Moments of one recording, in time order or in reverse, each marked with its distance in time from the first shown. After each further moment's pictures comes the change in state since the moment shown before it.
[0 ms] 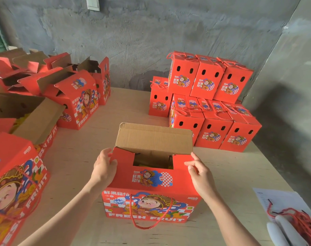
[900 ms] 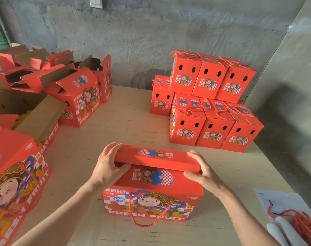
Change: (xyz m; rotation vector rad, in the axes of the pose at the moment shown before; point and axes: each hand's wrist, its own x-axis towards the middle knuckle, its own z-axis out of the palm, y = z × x) left_hand -0.011 0.005 -0.007 0.207 -0.096 0.345; right_hand 0.013 0.005 -0.028 0.215 -0.398 0.020
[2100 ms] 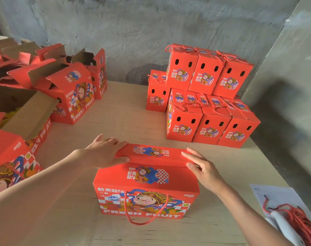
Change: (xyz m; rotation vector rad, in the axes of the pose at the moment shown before) left_hand 0.061 0.007 -0.024 0.876 -0.539 0.259; right_hand 0.001 0.005 -0.008 -0.260 0.084 -0.176
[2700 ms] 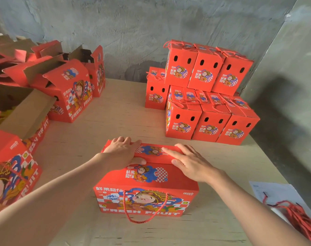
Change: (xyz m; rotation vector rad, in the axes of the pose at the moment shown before) left_hand 0.026 0.044 0.006 0.000 0.102 0.013; right_hand 0.029 -0.027 0.003 -0.601 -0.357 -0.057
